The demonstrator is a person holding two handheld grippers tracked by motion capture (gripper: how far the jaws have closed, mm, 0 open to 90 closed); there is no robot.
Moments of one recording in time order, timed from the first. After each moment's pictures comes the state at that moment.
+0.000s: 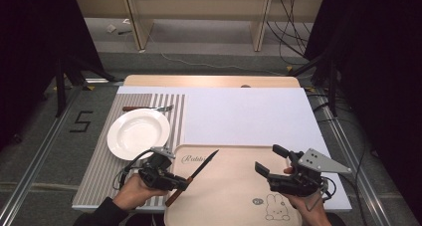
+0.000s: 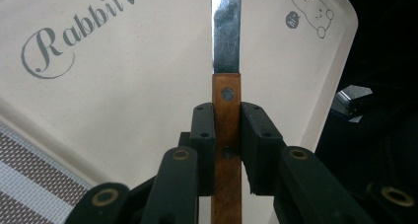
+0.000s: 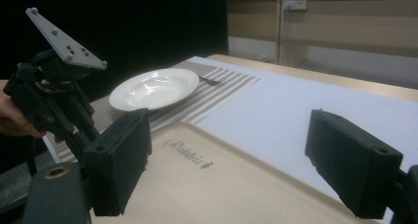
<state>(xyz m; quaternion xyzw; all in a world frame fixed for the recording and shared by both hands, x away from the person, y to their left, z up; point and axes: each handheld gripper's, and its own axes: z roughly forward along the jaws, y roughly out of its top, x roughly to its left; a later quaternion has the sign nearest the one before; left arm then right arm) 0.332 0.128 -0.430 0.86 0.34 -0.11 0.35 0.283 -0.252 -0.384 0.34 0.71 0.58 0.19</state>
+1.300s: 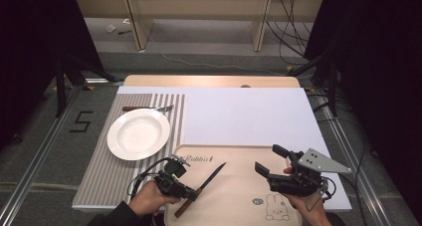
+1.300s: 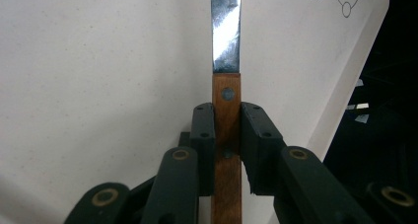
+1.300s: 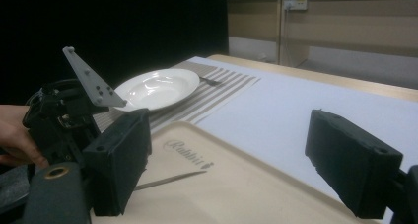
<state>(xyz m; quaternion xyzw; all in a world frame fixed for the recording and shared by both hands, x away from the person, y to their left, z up) 0.332 0.097 -0.462 0.86 0.38 -0.16 0.29 0.284 -0.252 -0.384 0.34 0.71 0.58 0.19</state>
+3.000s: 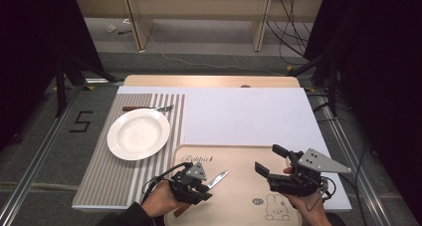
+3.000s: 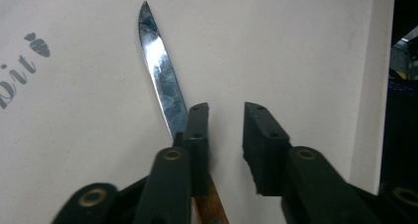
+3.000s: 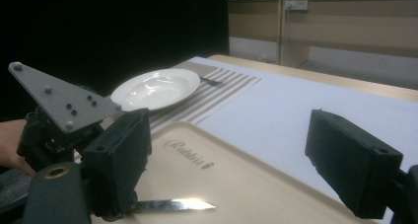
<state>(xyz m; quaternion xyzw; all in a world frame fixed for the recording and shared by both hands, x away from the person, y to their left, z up) 0.317 0.059 -0.462 0.92 0.21 -0.02 0.33 0.284 -0.252 -0.384 0.34 0.71 0.58 0.19</state>
